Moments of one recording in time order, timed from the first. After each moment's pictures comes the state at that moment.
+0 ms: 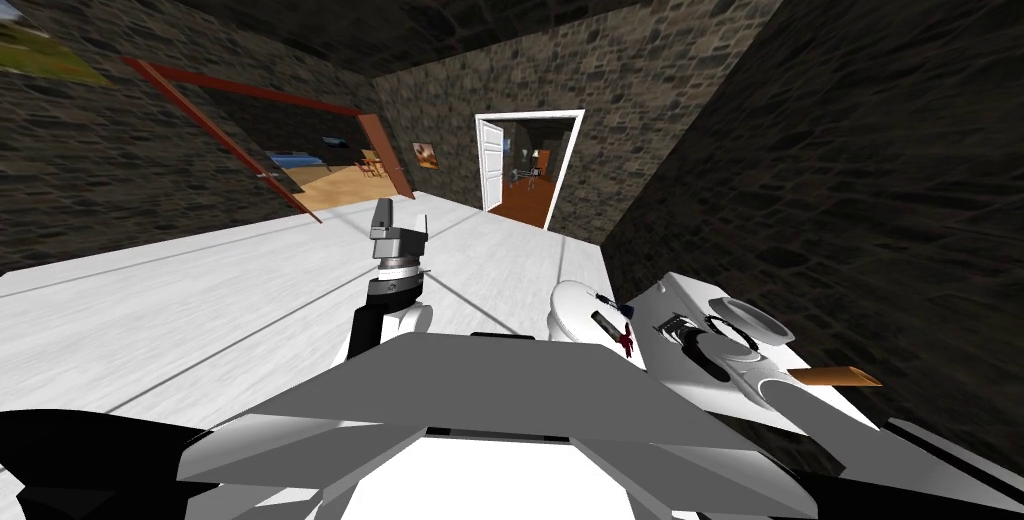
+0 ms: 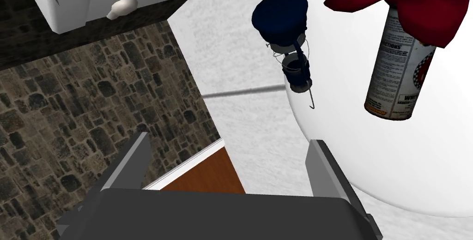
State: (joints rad) left arm 0.49 -0.01 -0.03 -2.38 0.04 -0.44 -0.01; right arm 0.05 -1.12 0.47 -0.71 0.98 -0.07 0.32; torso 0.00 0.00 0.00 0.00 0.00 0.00
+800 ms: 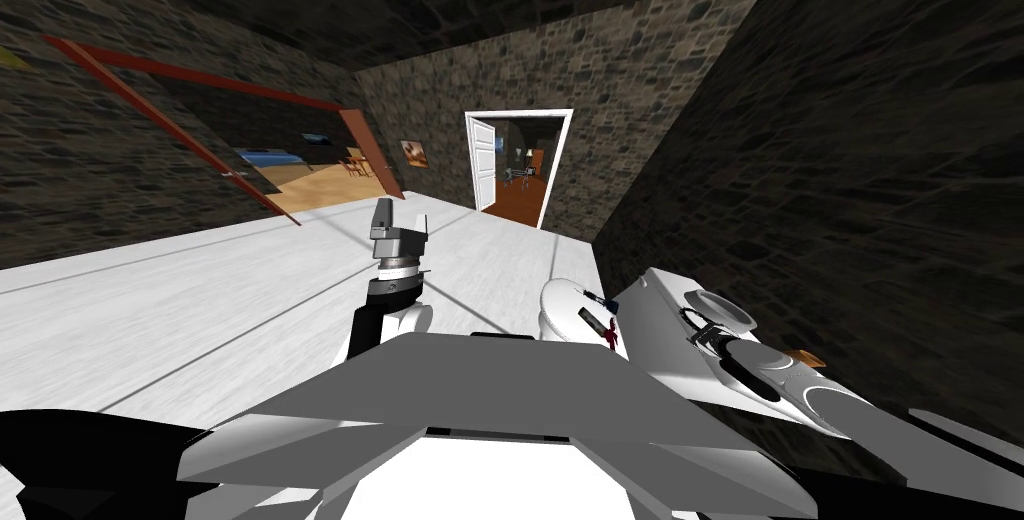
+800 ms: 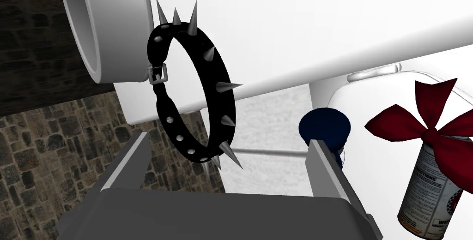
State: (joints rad) left arm 0.49 -0.01 -0.03 -2.38 0.04 -0.44 -0.01; right arm 0.02 -1.24 0.66 -0.65 1.00 -0.03 0.21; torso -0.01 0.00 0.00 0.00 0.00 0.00
